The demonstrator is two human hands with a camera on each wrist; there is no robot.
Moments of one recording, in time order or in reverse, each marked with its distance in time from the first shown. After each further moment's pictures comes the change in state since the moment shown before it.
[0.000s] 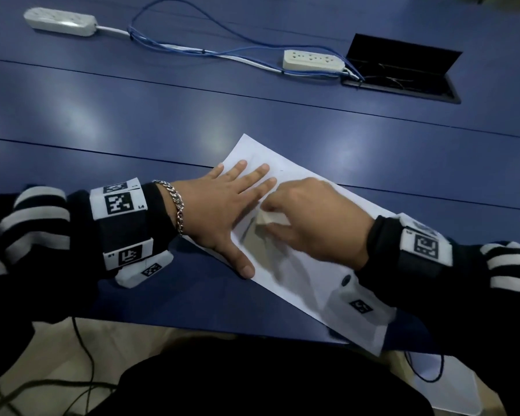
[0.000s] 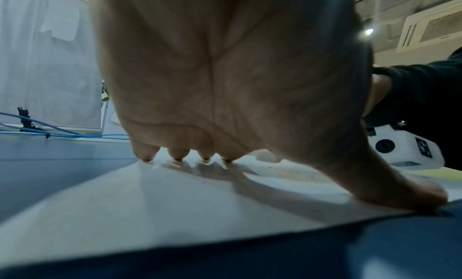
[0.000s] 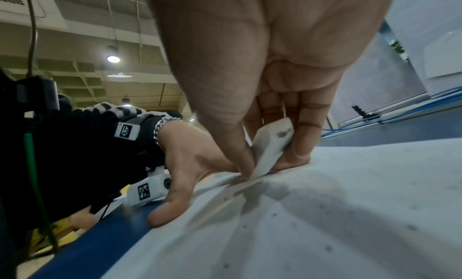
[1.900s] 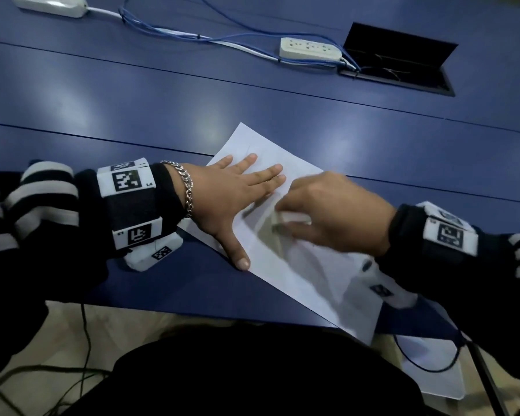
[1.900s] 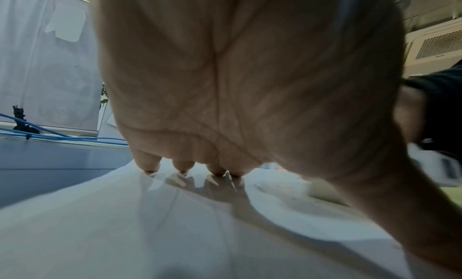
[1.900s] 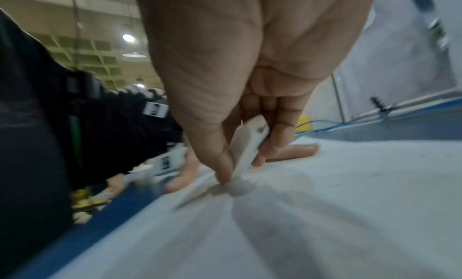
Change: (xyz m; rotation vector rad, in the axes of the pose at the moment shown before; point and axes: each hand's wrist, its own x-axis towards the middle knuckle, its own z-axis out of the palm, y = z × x) left_hand 0.004 0.012 -0.013 0.036 -0.116 0.059; right_hand -0.022 0.017 -0.012 -0.063 -0.132 -0.086
